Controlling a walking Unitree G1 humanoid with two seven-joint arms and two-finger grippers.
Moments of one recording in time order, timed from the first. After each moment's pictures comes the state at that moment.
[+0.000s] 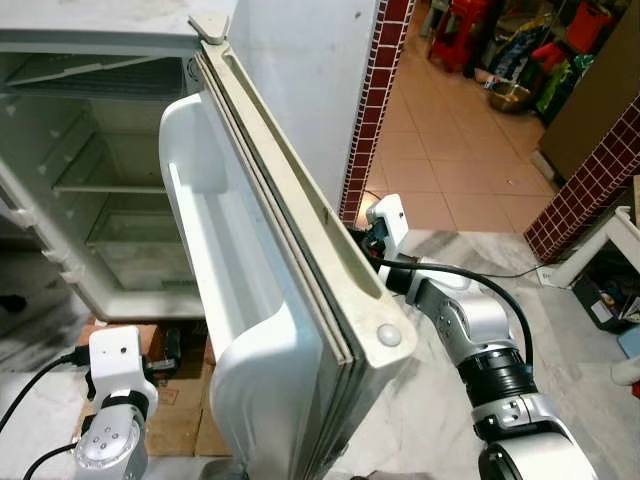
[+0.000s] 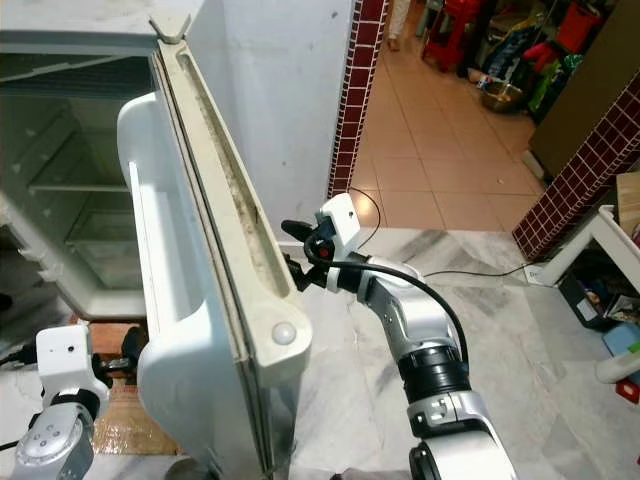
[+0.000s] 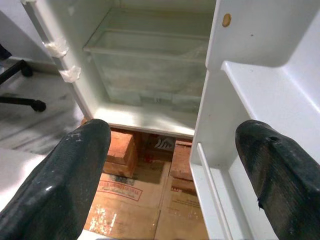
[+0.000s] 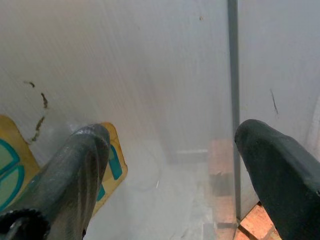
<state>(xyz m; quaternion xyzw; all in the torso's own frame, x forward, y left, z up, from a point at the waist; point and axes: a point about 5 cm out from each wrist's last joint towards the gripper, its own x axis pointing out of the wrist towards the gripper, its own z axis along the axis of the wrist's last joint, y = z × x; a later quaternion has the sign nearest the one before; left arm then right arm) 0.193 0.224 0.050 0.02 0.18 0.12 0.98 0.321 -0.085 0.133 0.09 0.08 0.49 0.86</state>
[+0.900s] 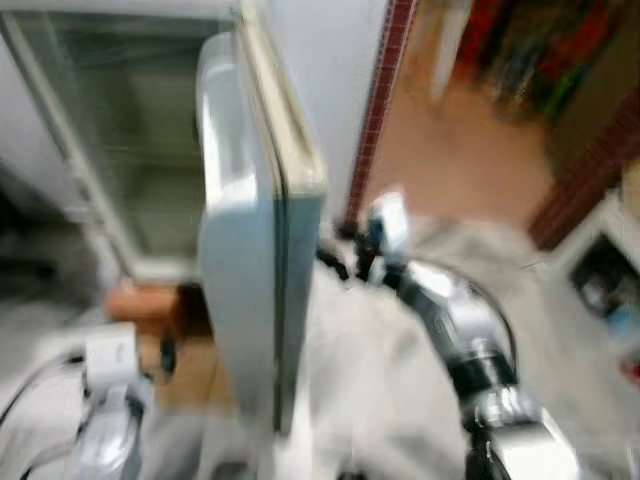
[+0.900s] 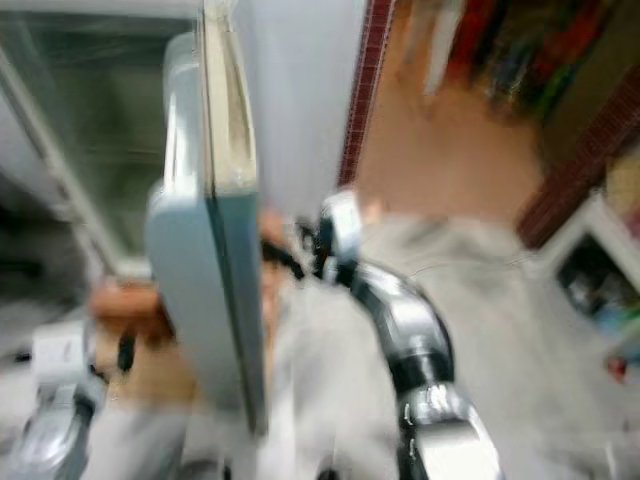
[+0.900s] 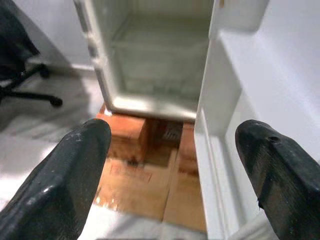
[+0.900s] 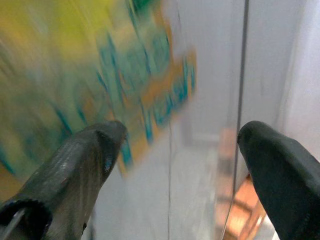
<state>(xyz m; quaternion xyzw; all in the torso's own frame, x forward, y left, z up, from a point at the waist) 0.201 0.225 0.055 0.02 0.16 0.12 0.98 0.344 -0.065 0.133 0.10 0.08 0.38 0.92</state>
